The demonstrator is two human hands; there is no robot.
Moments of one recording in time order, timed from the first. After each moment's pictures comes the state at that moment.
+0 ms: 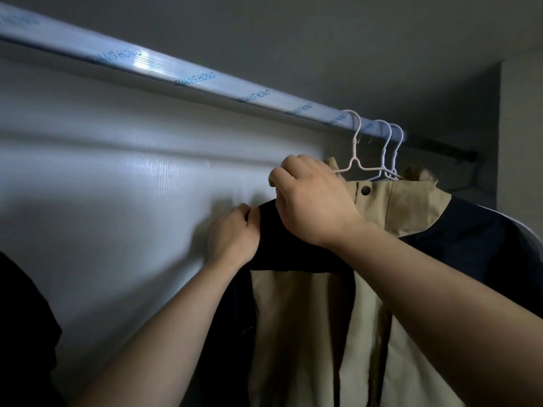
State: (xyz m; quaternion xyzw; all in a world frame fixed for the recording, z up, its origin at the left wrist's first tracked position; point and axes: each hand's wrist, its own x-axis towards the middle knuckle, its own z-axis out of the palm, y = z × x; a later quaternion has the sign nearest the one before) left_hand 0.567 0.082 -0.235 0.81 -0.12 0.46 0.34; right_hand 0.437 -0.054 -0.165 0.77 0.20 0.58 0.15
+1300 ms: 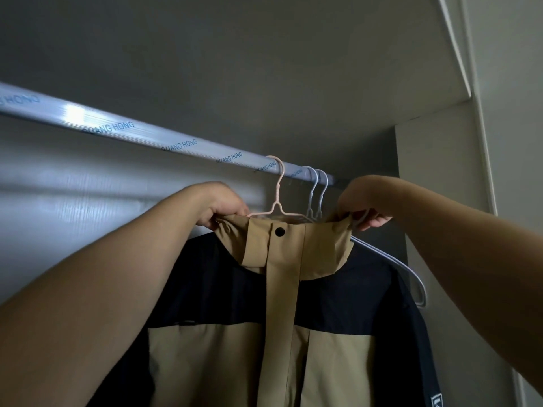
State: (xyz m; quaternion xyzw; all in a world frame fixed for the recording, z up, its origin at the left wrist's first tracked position) left_hand 0.527 0.017 -0.072 0.87 -0.26 0.00 0.43; right_hand 0.398 -0.219 -0.058 0.92 -0.27 0.18 -0.21
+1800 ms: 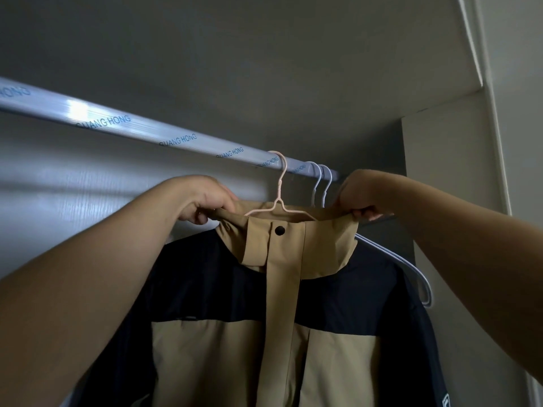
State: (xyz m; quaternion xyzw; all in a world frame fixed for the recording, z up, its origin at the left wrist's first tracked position) left_hand 0.536 0.039 -0.069 0.88 -0.24 0.04 0.41; right_hand 0.407 -0.219 -0.060 0.92 -0.22 0.21 -0.25
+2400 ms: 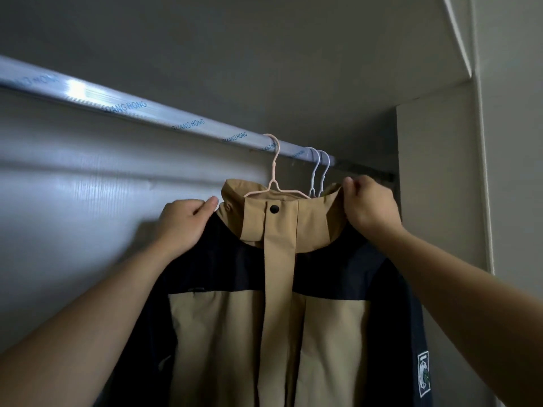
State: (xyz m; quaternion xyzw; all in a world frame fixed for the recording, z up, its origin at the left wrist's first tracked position) left_hand 0.559 0.083 -0.178 0.76 -0.29 0.41 0.42; right_hand 0.405 -0.229 -0.148 0.79 -0.12 0.55 -0.22
